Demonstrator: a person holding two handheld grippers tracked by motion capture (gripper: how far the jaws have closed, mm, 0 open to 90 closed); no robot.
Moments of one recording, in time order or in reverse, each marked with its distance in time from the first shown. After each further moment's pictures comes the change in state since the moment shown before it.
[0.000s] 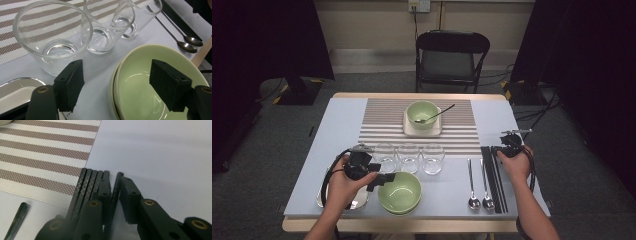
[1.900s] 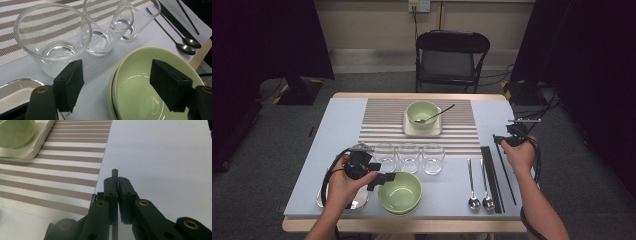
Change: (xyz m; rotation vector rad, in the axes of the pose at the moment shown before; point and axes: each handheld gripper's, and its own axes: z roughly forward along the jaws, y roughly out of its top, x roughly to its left) left arm -0.001 0.002 -0.001 -0.004 -0.002 -0.005; right arm -0.001 0.031 -0.027 -0.071 0.026 0.077
